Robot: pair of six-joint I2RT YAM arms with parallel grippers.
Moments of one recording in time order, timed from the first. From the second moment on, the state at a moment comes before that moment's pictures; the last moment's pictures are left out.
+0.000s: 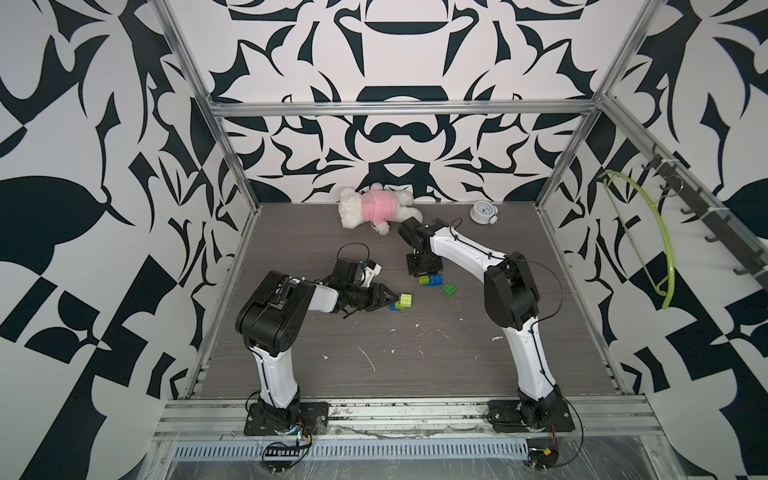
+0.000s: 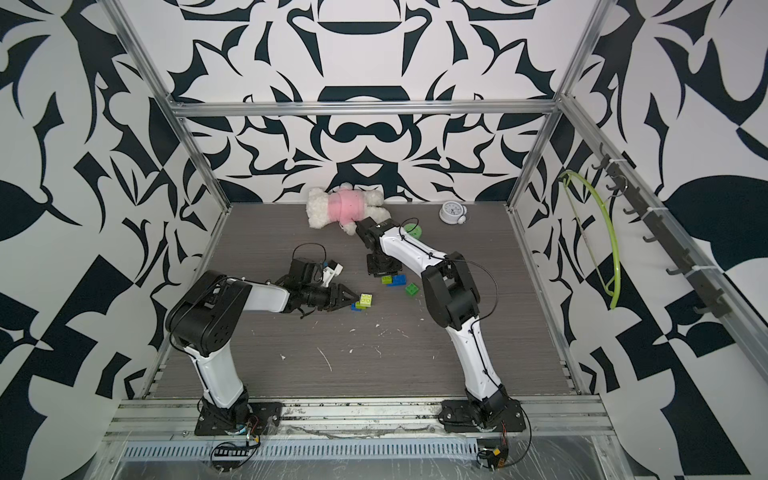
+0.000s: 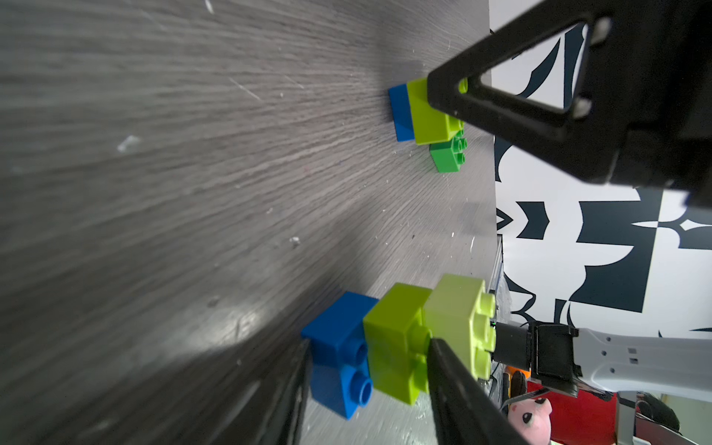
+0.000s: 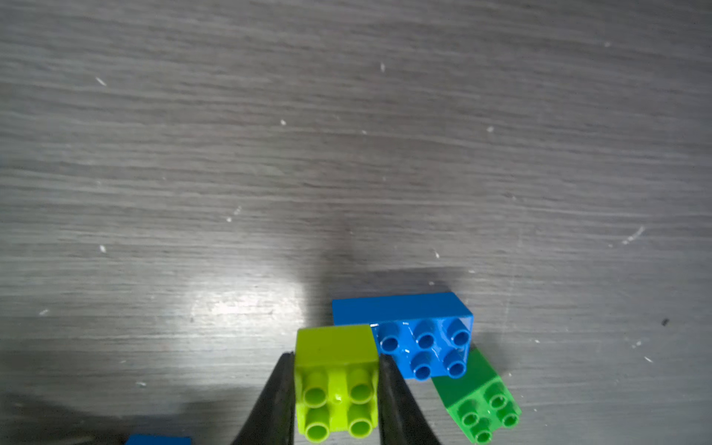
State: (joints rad) left arm -0.43 1.88 0.77 0.24 0.82 -0.58; right arm 0.60 2.22 1.86 -1.09 0.15 0.52
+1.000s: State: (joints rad) left arm -0.42 1.88 0.77 0.24 0.82 -0.58; right arm 0.59 2.21 1.86 -1.09 0.14 0.54
